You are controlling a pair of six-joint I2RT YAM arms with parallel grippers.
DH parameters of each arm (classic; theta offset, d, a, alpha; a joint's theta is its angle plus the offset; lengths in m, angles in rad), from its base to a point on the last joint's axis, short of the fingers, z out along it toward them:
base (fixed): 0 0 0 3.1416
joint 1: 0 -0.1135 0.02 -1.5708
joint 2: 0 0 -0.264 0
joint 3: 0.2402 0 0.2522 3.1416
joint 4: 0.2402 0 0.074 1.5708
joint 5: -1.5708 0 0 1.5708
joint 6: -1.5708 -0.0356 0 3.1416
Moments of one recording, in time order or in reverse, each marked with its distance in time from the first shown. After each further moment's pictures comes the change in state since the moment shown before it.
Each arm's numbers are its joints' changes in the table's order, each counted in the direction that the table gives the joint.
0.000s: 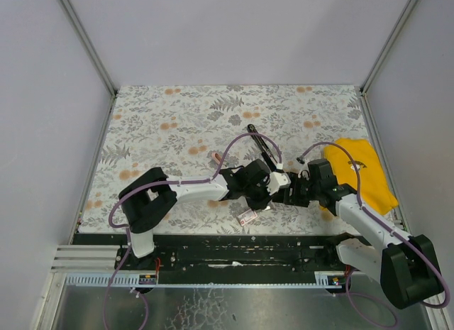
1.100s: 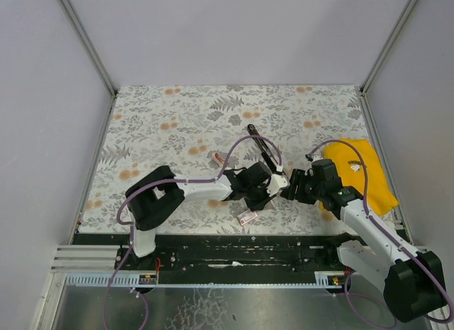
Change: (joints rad) left arm -0.002 -0.058 0.013 0.017 0.043 -0.004; right arm 0.000 0.106 0.016 0.068 -0.200 -0.006
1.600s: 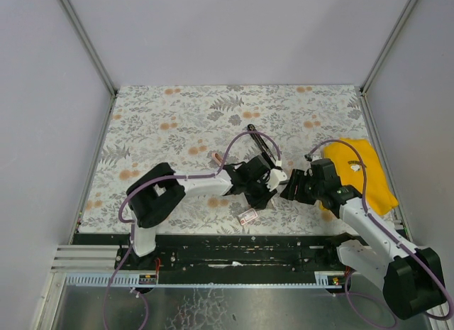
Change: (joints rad) left arm -0.042 -0.017 0.045 0.029 -0.102 0.030; right arm 0.000 -0.023 0.007 0.006 0.000 0.002
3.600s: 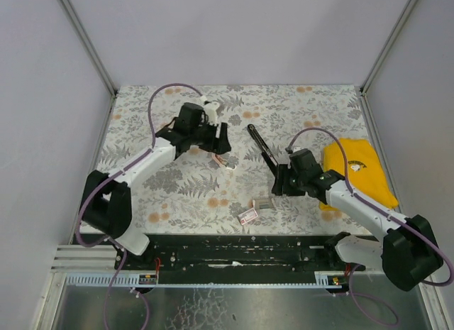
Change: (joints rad) left arm -0.581 0.297 0.011 0.093 -0.003 0.257; right arm -0.226 -0.228 0.180 0.030 -0.172 0.043
